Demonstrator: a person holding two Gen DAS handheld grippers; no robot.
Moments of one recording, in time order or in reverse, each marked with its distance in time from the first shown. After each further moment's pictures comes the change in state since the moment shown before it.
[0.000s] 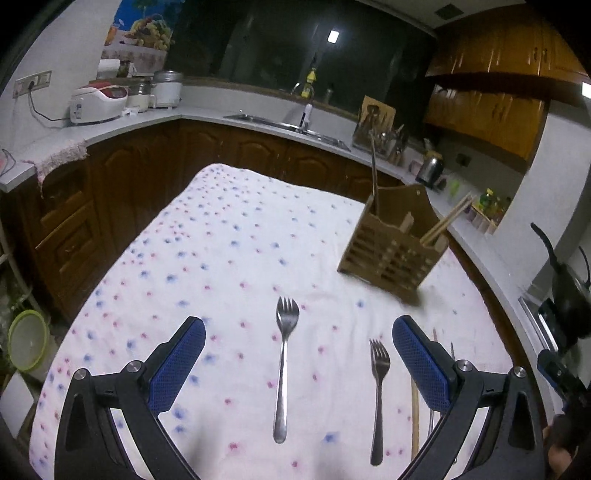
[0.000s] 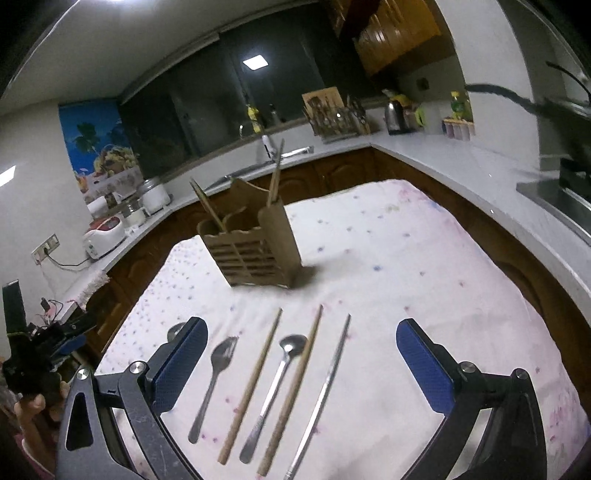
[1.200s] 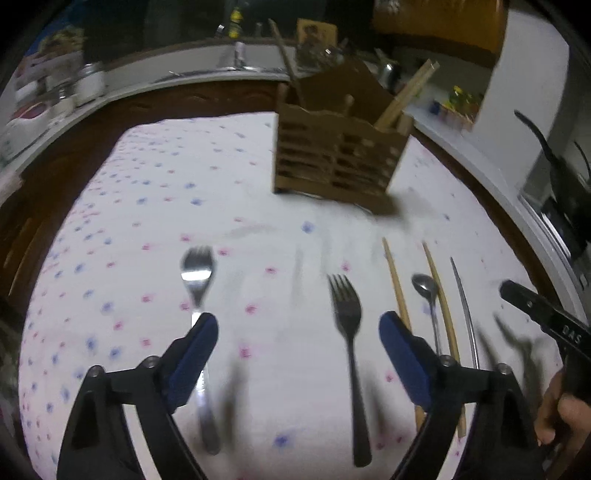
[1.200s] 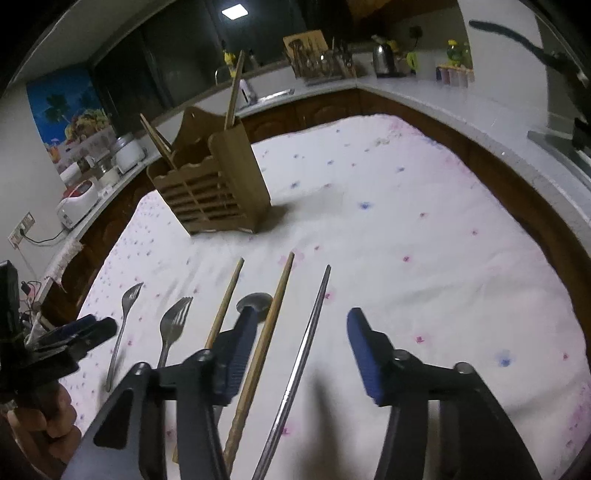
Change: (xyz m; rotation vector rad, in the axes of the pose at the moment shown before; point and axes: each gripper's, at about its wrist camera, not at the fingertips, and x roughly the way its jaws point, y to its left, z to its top) left arm 0.089 -0.094 -0.009 0.248 0.280 -0.023; right arm 0.074 -0.018 -0.017 0.016 0.234 -0.061
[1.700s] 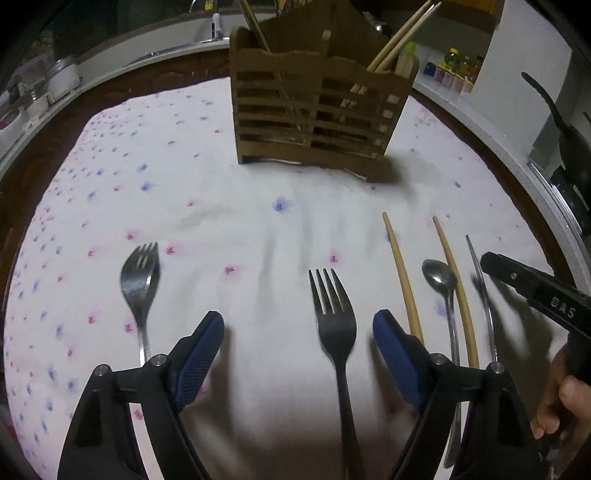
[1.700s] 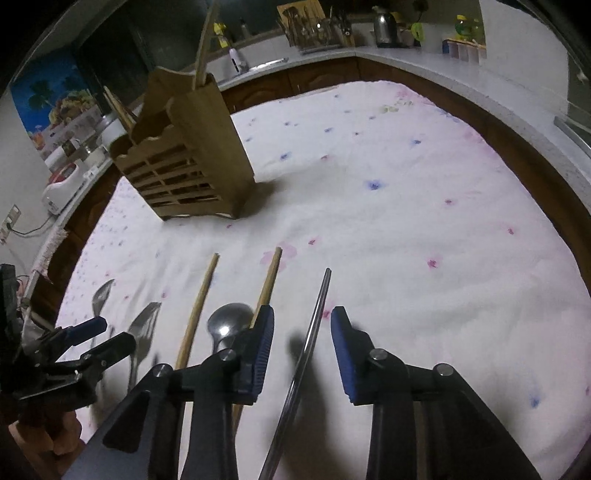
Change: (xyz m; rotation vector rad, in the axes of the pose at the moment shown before) left arm 0.067 -0.019 0.019 0.049 0.137 -0.005; right arm 0.062 -0.004 0.020 0.000 0.125 -0.037
